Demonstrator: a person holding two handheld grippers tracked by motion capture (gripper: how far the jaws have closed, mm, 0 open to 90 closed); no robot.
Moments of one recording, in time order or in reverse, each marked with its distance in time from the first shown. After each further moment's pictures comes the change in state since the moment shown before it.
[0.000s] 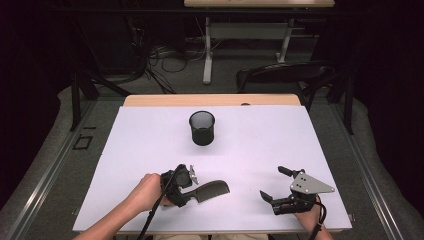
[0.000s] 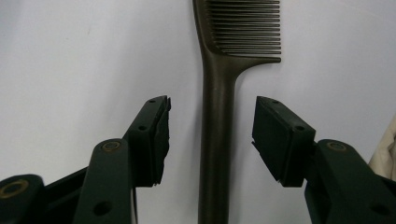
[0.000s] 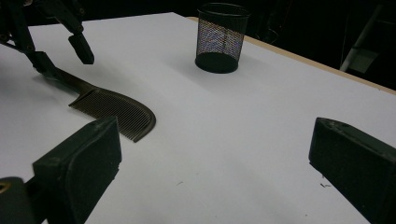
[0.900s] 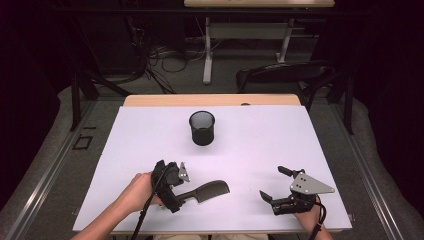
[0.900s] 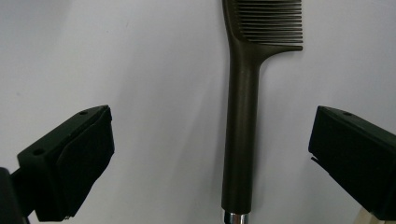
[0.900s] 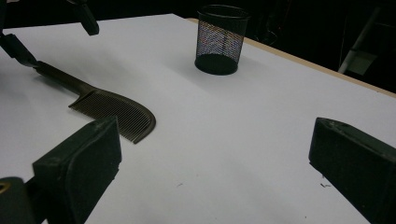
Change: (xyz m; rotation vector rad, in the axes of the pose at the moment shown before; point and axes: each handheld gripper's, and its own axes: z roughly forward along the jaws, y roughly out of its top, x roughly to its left) left arm 0.005 -0.019 -0.012 -0.075 0.073 0.000; right arm 0.001 0.001 0.000 -0.007 -0.002 -0.006
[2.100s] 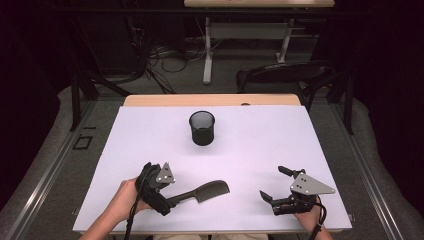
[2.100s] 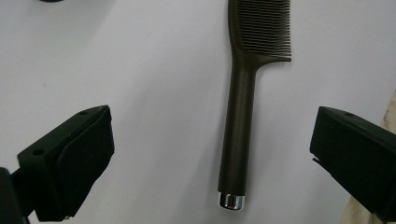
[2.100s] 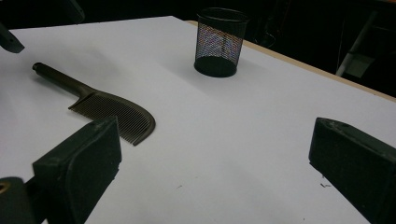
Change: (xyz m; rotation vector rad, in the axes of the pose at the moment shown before) left arm -0.001 -0.037 -0.018 -0.210 0.018 -0.086; right arm 0.002 0.001 -0.001 -0.008 -0.007 -0.001
